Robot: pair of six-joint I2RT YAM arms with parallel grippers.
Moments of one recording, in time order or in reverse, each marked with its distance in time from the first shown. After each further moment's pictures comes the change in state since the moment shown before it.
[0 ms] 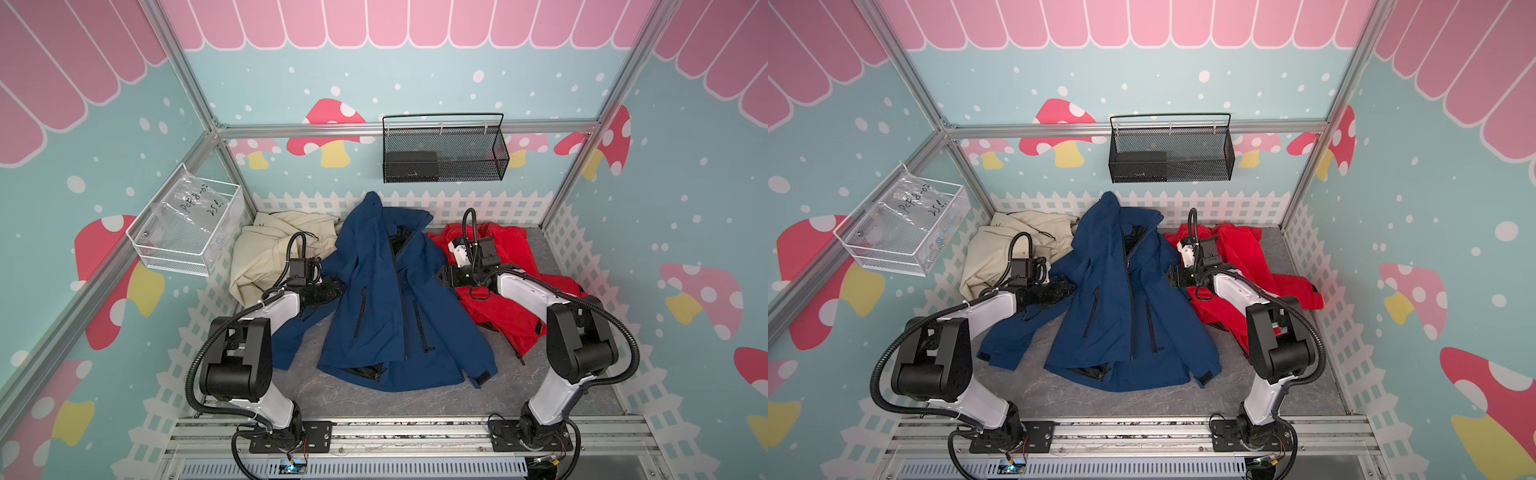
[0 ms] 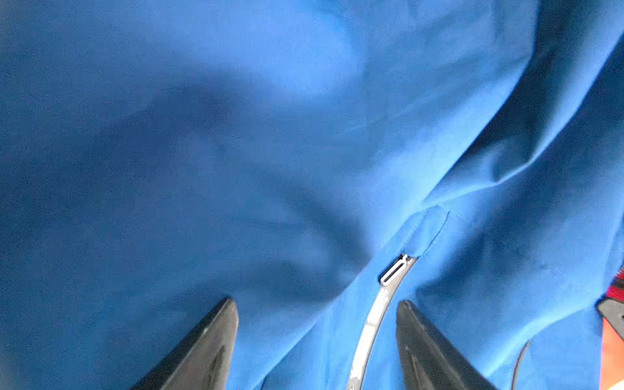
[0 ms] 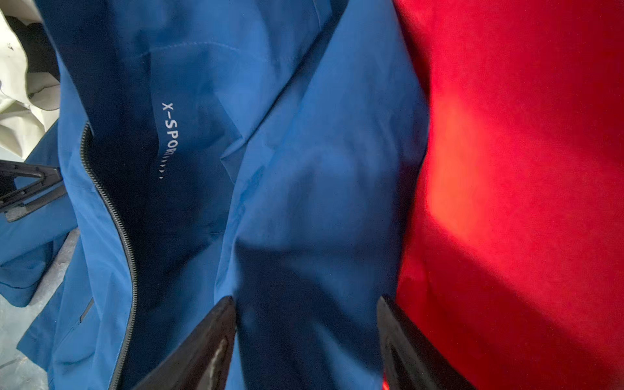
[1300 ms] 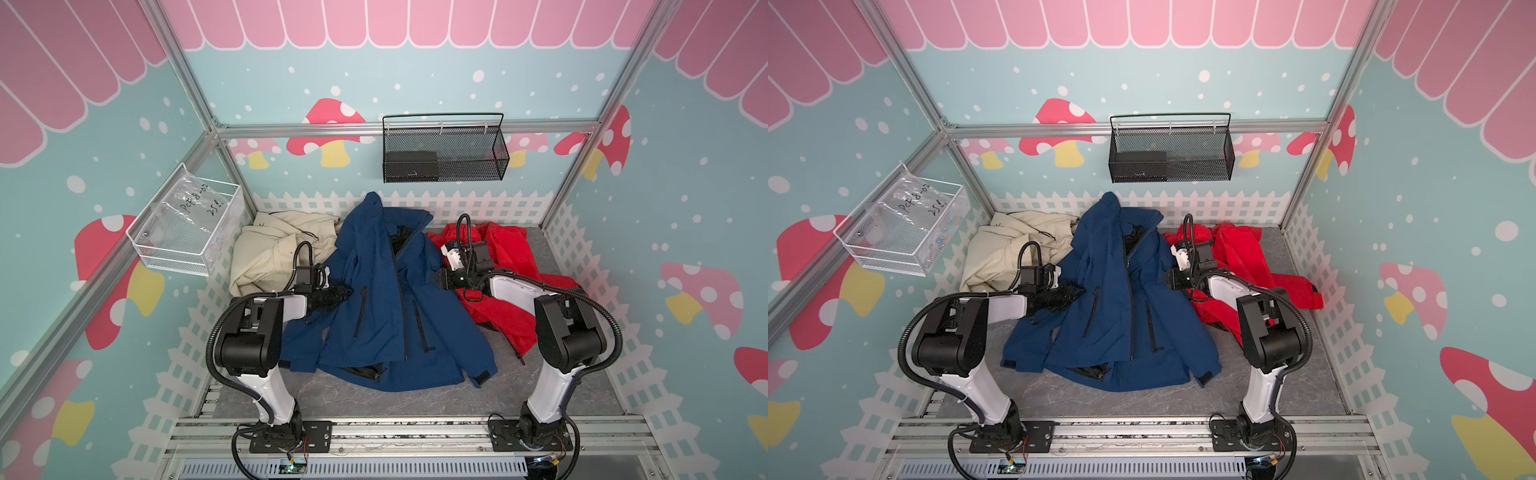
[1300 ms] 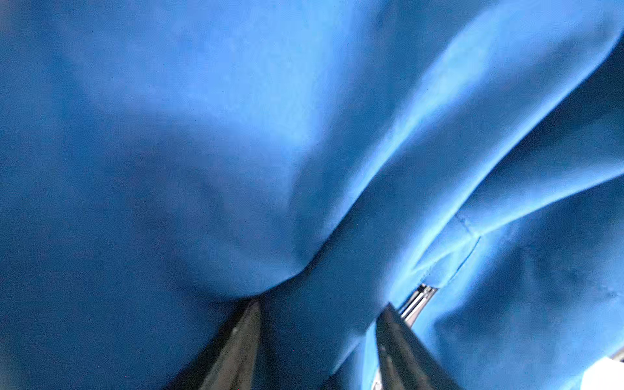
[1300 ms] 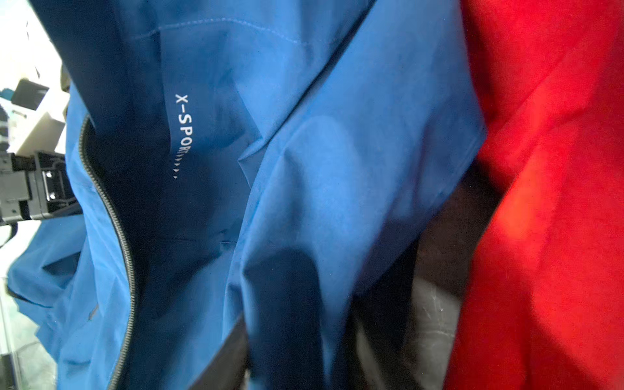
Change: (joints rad) left arm -0.016 0.178 -0.055 0.269 0.161 -0.054; right arm 0.013 0.084 -0.034 0.152 -0.103 0.026
